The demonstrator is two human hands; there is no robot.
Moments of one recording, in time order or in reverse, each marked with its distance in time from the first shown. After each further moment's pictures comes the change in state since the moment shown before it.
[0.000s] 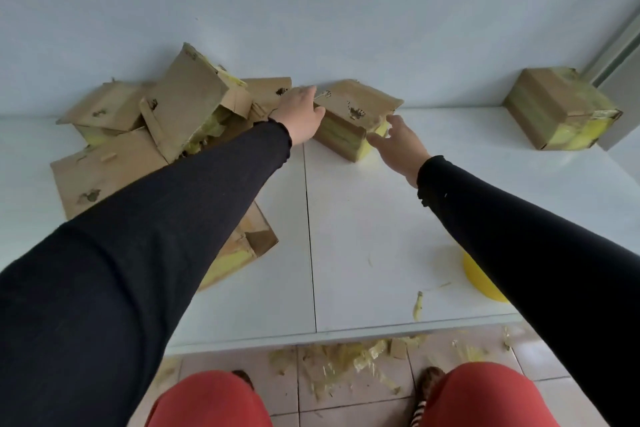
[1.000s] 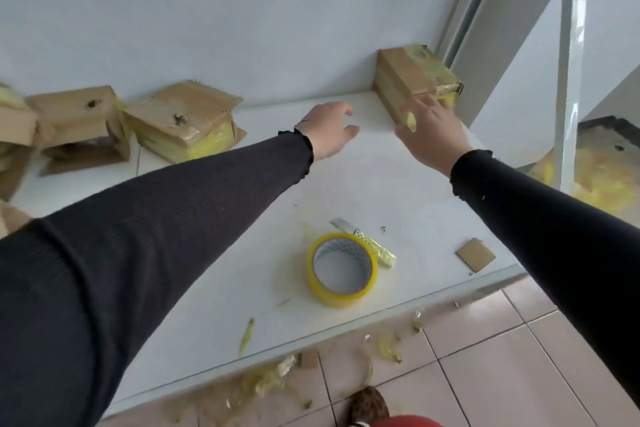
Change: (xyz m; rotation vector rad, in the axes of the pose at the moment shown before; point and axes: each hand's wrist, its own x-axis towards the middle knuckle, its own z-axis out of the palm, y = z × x) left_hand 0.058 0.264 0.177 -0.089 -0.146 0.302; right_hand -0.005 0.188 -0.248 -0.561 0.279 -0.102
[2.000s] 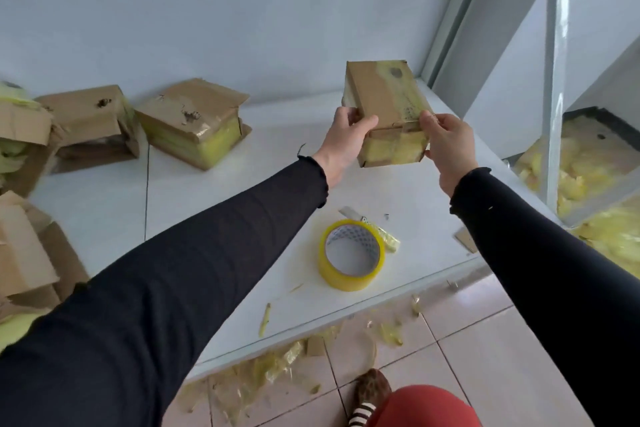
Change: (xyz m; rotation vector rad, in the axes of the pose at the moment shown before) left_hand -0.044 0.023 0.026 -0.982 0.016 -0.207; right_hand -0.044 -0.010 0.010 0.968 0.250 0.471
